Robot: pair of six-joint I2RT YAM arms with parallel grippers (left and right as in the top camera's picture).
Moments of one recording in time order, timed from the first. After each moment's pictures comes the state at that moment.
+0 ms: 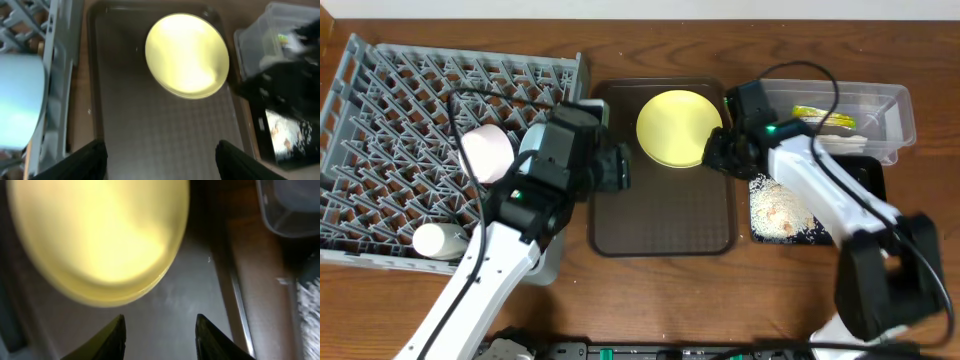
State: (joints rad) left arm -0.43 1.23 1.10 -0.71 0.04 -0.38; right arm 0.36 1.84 1.25 -0.61 -0.15 0.76
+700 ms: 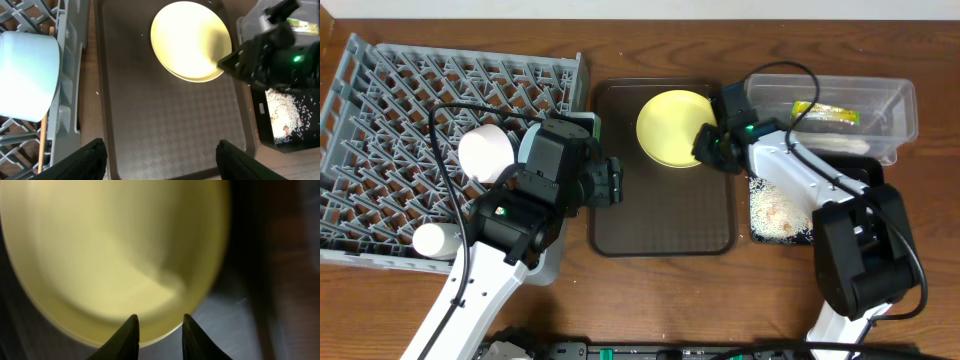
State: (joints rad) left arm -0.43 1.16 1.10 -0.80 0.04 -0.38; right arm 0.41 1.92 1.26 -0.51 -0.12 0.75
